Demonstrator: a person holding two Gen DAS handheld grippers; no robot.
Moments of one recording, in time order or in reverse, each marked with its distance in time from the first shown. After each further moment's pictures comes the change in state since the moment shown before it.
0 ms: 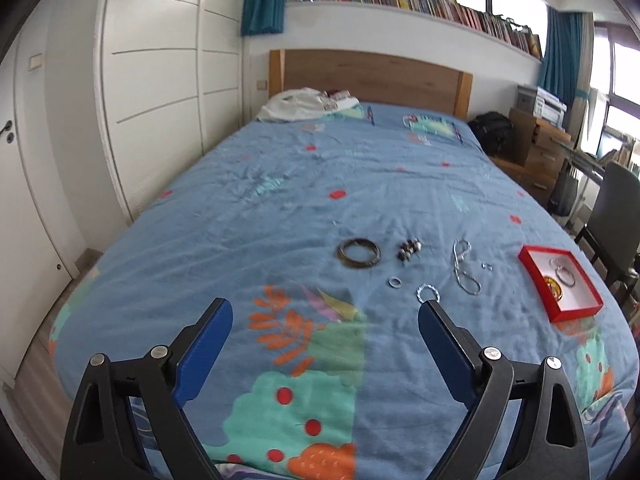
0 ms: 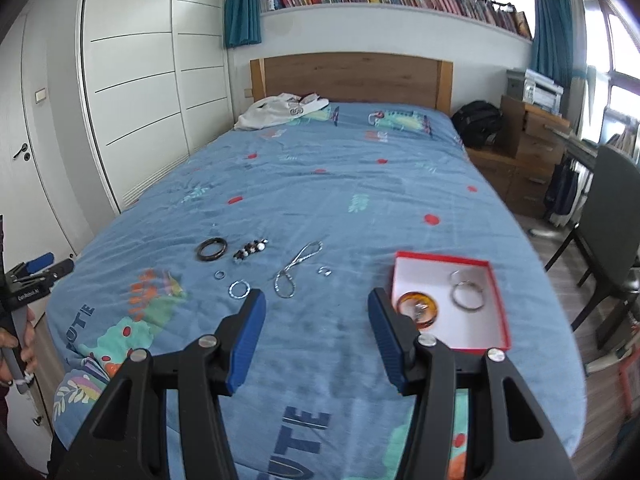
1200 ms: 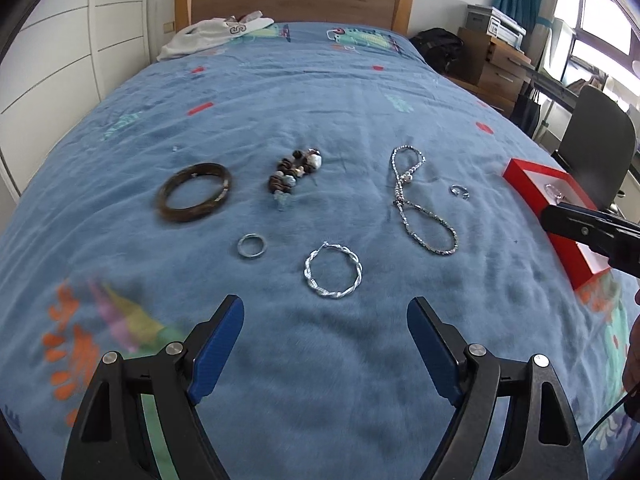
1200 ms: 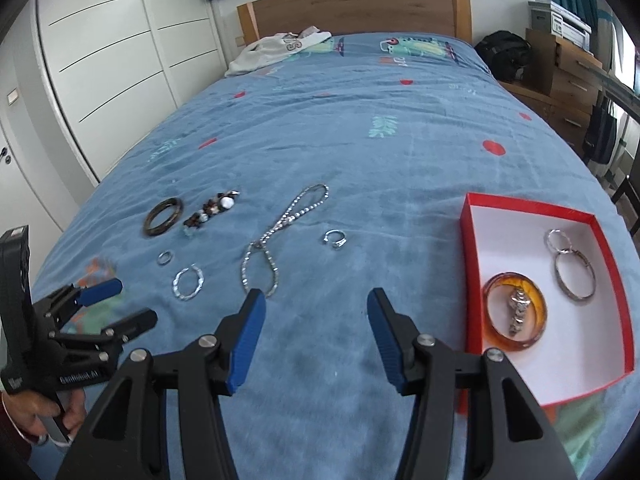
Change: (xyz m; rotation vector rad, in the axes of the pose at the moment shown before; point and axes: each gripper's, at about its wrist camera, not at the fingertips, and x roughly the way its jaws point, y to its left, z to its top) left arm 0.213 -0.131 -0.025 0.130 0.242 -0.202; right arm 0.226 -0.023 -0.021 0.082 0.186 0.069
